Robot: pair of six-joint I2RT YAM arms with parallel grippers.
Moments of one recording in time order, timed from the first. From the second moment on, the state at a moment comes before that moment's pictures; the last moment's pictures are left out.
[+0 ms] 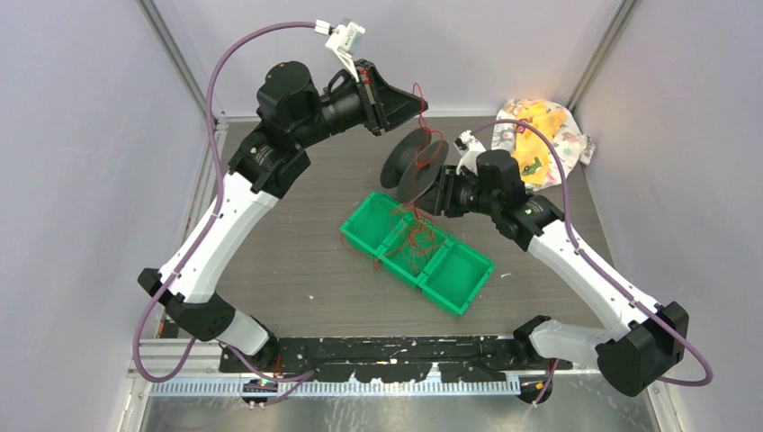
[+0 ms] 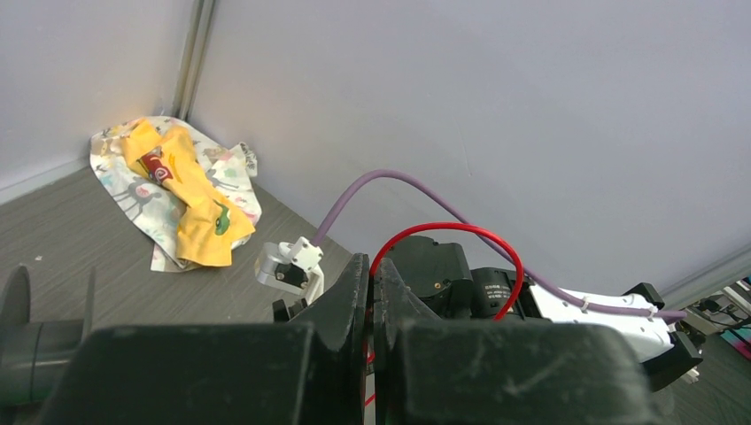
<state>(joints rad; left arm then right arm) -0.69 1.51 1.94 -0.29 0.43 -0.55 0.52 1.17 1.07 -0.38 -0.29 0.53</state>
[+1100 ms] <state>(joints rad) -0.68 1.53 1.97 -0.32 0.48 -0.55 0.52 1.17 1.04 -0.41 -0.42 0.39</state>
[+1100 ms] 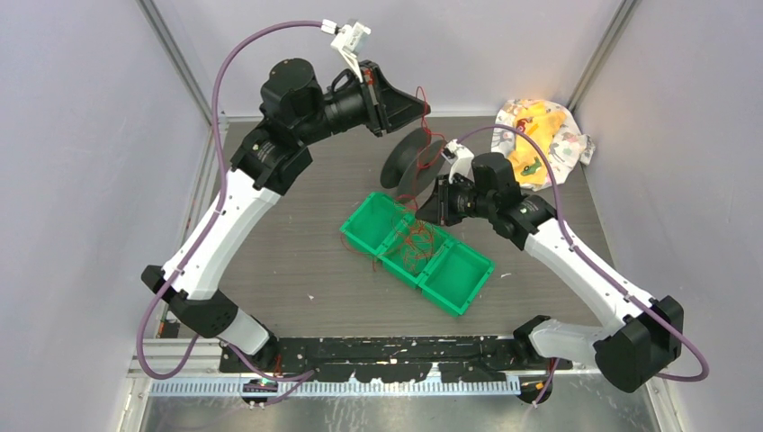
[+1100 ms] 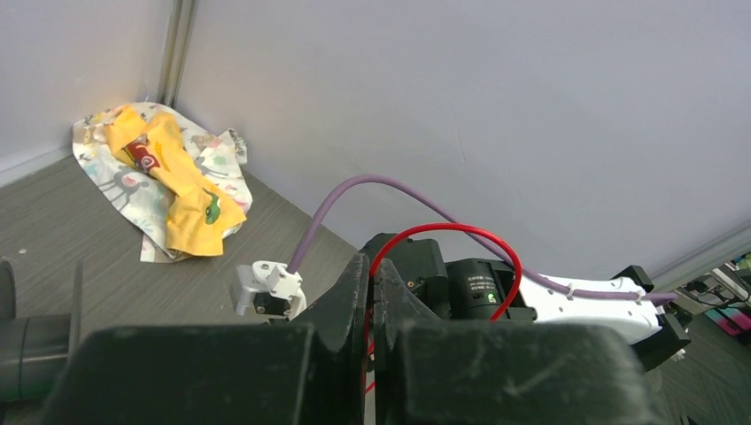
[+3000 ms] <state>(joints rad) -0.53 1.53 2.25 -0.13 0.45 -0.71 0.43 1.14 0.91 -0.45 -0.11 0.46</state>
